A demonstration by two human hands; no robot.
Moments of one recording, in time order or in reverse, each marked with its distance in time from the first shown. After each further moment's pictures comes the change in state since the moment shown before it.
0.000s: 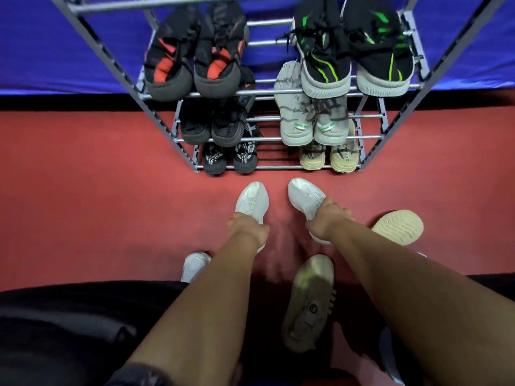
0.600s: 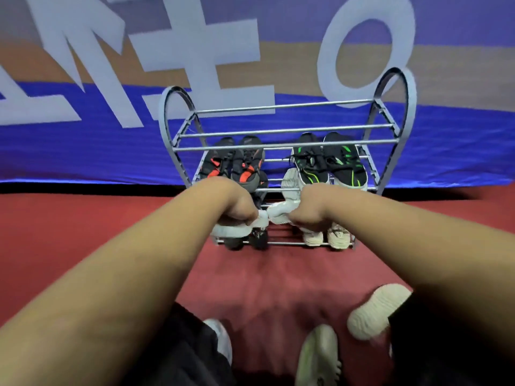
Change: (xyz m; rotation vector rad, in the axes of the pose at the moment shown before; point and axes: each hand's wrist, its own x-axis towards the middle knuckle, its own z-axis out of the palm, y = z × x) left_hand -0.192 0.110 -0.285 0.613 -0.147 0.331; right_hand -0.188 -0.094 -0.233 -0.351 0.255 -0.499
